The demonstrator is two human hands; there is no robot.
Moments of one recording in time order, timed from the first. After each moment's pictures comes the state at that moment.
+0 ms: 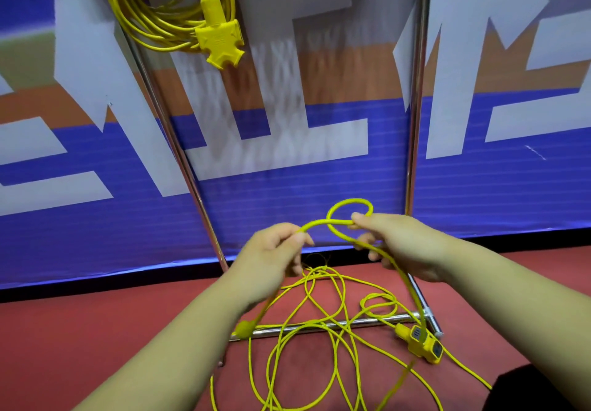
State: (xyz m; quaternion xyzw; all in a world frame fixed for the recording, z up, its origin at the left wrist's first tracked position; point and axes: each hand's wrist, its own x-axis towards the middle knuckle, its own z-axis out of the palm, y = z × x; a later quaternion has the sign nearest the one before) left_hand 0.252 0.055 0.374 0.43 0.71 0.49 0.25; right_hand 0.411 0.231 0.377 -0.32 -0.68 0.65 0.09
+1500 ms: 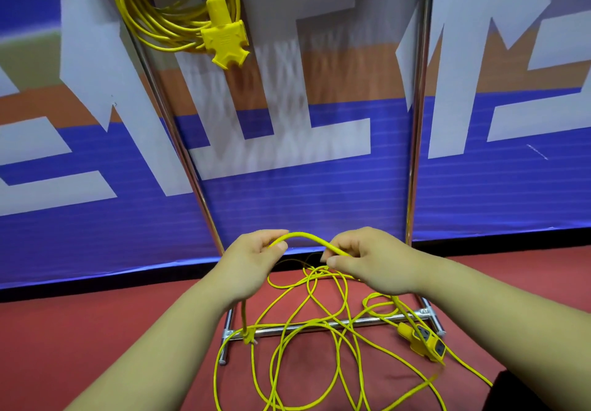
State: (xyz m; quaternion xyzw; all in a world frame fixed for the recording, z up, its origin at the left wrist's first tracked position) left_hand 0.213 0.033 0.363 0.43 0.79 0.40 0.19; right_hand 0.398 0.204 0.366 -0.12 -0.90 0.40 0.09
